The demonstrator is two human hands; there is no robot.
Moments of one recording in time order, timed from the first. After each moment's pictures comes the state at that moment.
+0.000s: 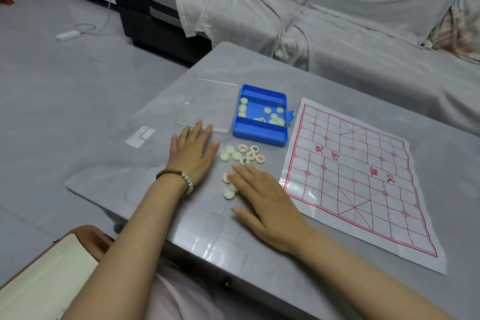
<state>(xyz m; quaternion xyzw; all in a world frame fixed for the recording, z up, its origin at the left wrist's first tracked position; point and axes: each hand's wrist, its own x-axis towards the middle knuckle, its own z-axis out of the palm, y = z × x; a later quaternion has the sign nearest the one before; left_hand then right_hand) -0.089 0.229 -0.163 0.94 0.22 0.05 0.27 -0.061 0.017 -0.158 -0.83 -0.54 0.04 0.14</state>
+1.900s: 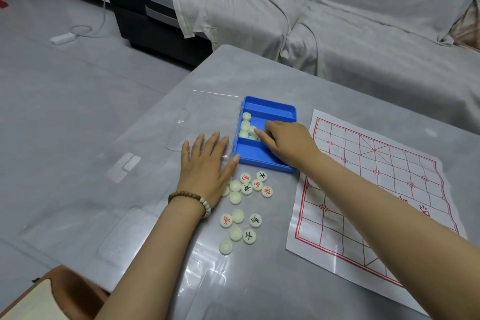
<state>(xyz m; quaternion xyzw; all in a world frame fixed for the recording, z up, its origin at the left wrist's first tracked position) -0.038 0.223 -0.164 0.96 0.20 0.04 0.20 0.130 0.097 -0.145 -0.89 -0.44 -0.05 0.02</state>
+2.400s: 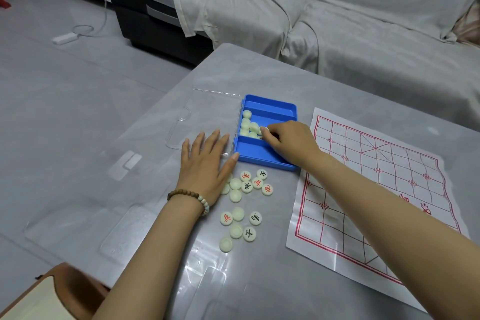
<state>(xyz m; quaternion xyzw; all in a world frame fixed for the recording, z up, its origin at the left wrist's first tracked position) -0.040 0.226 -0.165 0.96 0.20 0.05 0.20 0.132 0.094 -0.147 -0.90 -0.42 -0.03 0.08</state>
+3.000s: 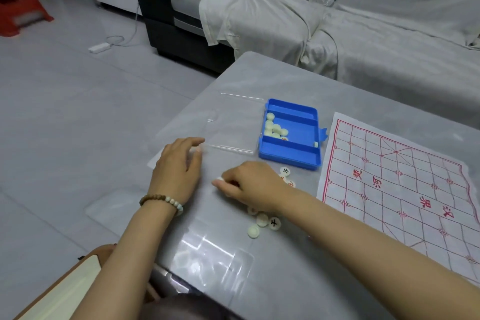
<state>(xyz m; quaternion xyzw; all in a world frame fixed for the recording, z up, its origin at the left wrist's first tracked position) -0.115 0.278 -0.148 0.87 0.27 0.22 0.34 -0.016 0.138 -0.125 -0.81 -0.57 0.11 0.09</state>
